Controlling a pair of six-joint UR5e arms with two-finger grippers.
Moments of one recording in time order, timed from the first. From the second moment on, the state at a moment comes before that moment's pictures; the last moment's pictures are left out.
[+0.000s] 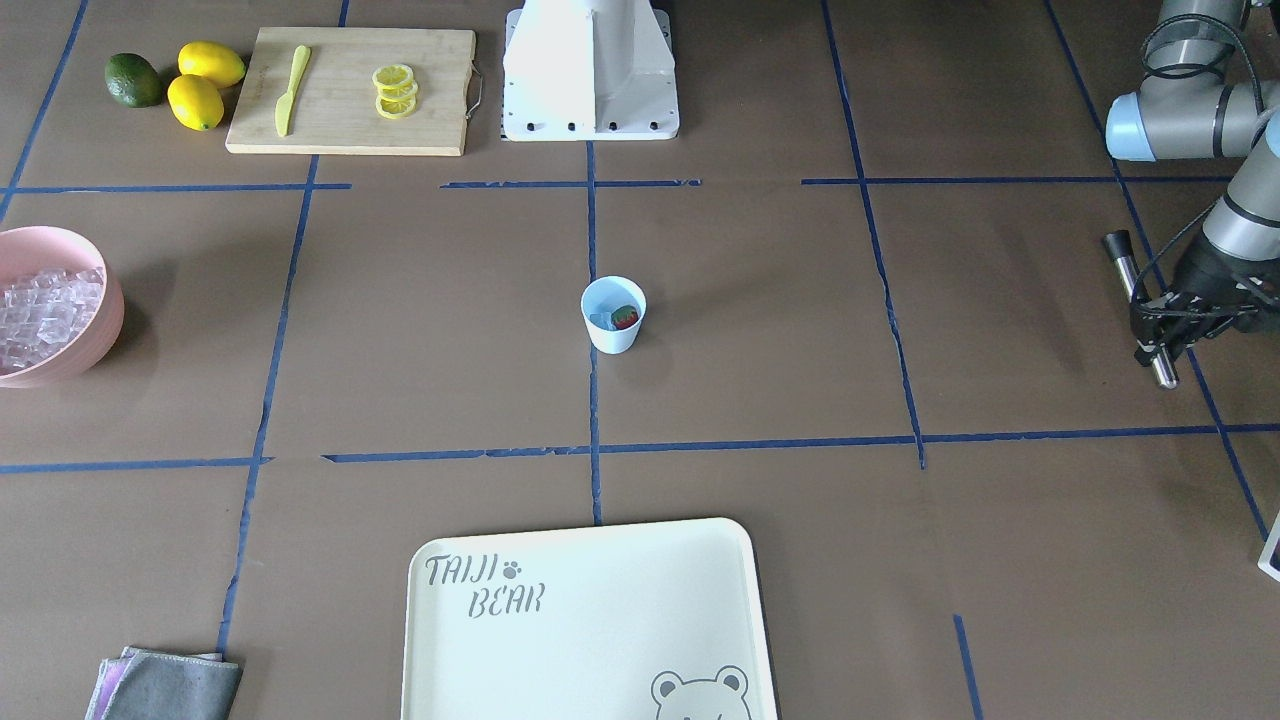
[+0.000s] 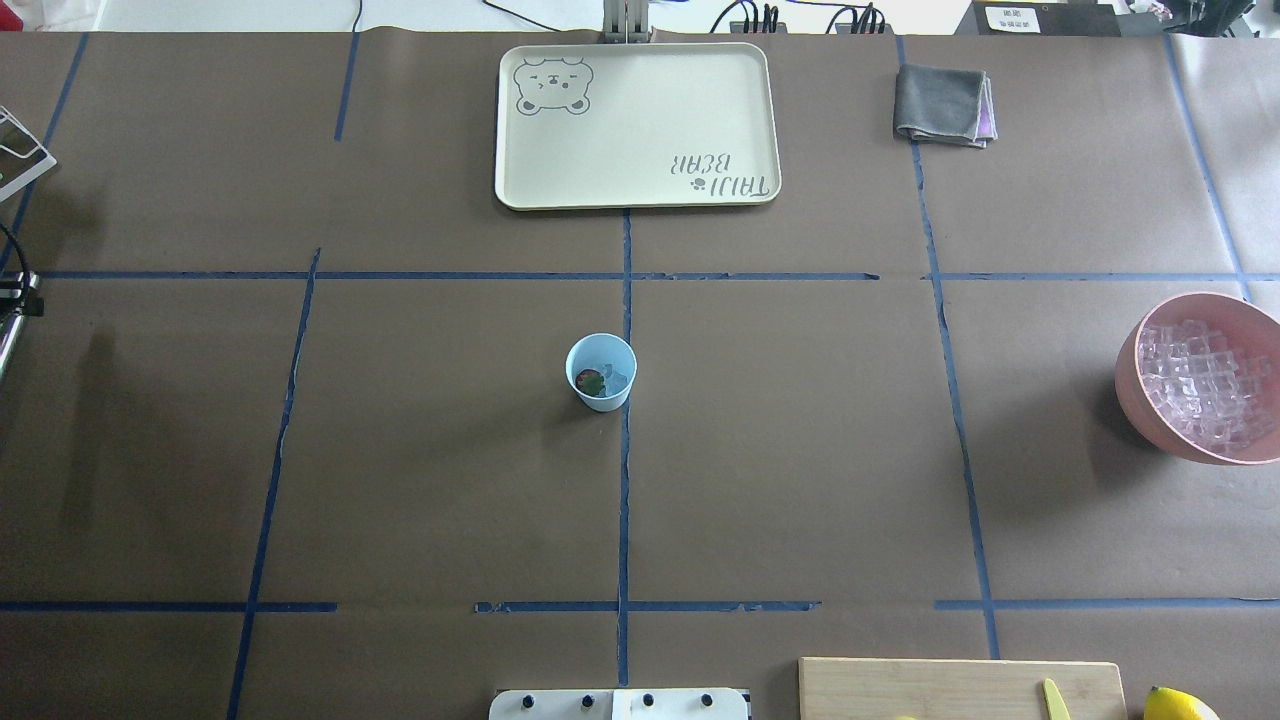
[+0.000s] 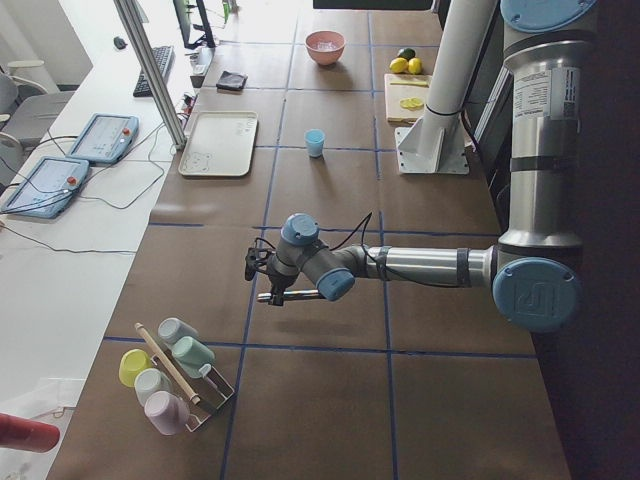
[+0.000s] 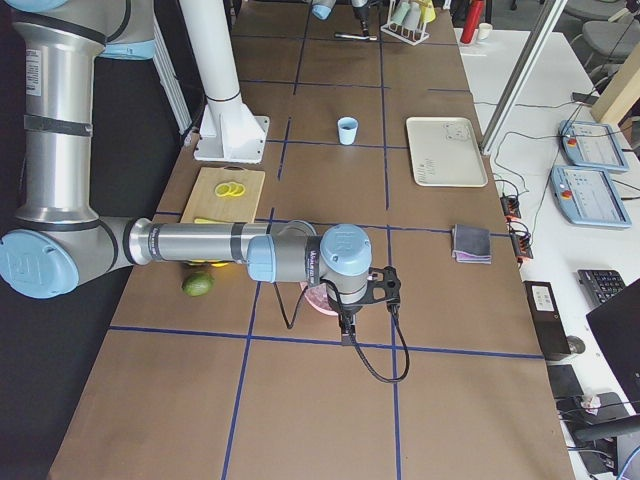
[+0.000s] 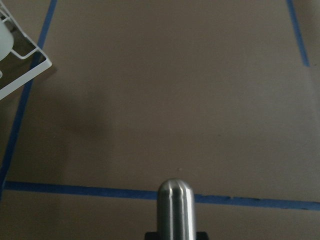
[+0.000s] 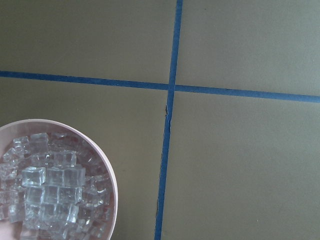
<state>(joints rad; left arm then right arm) -1.08 -1.50 -1.52 -2.34 -1.98 -0.78 1.62 -1.68 1.74 -1.58 2.38 -0.09</state>
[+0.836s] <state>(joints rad) -1.07 -1.49 -1.41 -2.43 -1.98 -0.69 1.62 -1.68 1.74 -1.58 2.37 -0.09</state>
